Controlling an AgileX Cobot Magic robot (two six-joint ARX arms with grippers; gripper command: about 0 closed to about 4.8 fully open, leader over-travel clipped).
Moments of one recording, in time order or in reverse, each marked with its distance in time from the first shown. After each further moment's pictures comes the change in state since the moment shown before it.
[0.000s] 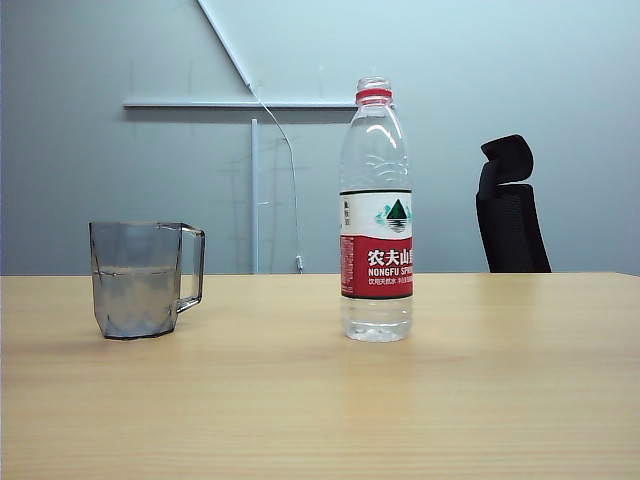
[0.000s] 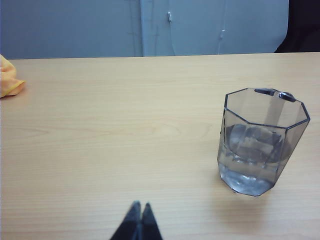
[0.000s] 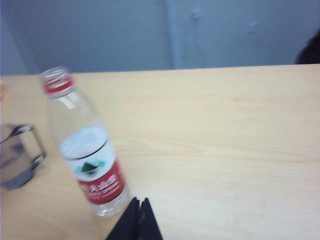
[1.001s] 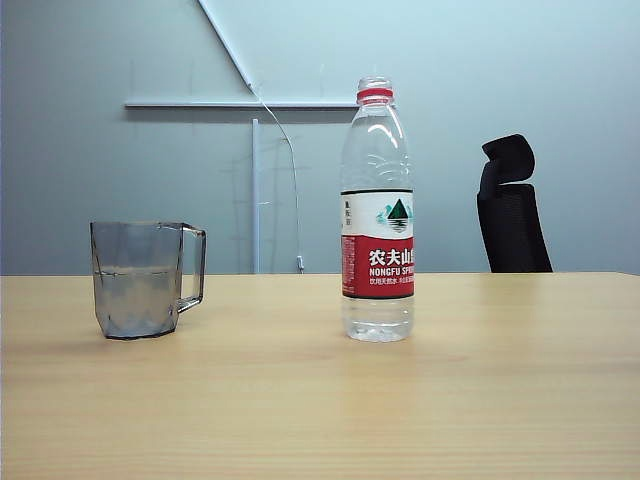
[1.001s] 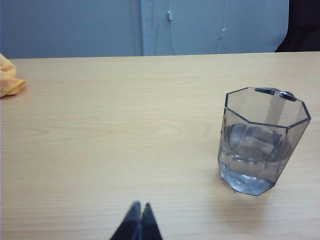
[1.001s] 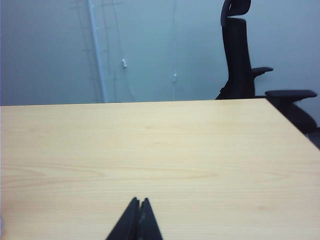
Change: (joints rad) left arm 0.000 0.001 0.000 -0.001 0.002 0.000; right arm -0.566 -0.235 -0.371 0.319 -0.311 -0.143
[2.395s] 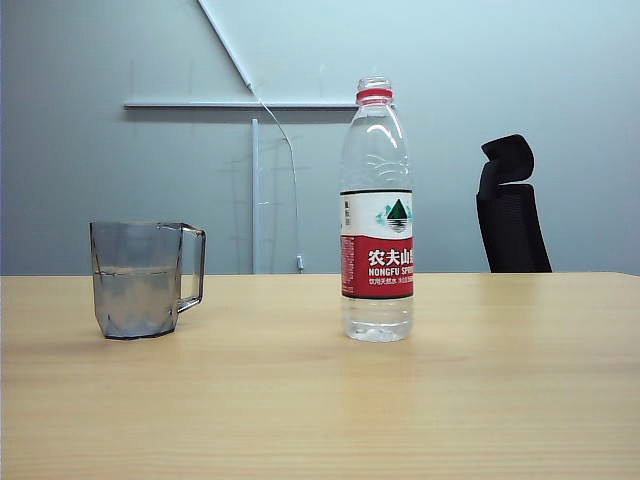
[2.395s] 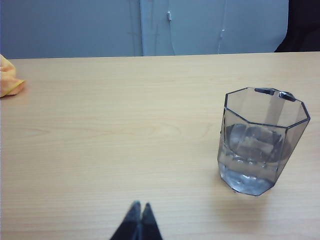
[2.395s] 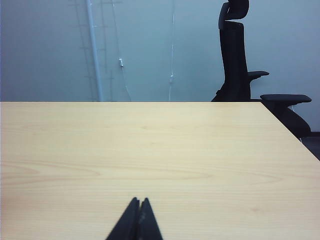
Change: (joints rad) left arm 0.000 -0.001 0.000 0.000 0.000 0.000; right arm -0.004 0.000 0.000 0.002 0.001 -0.032
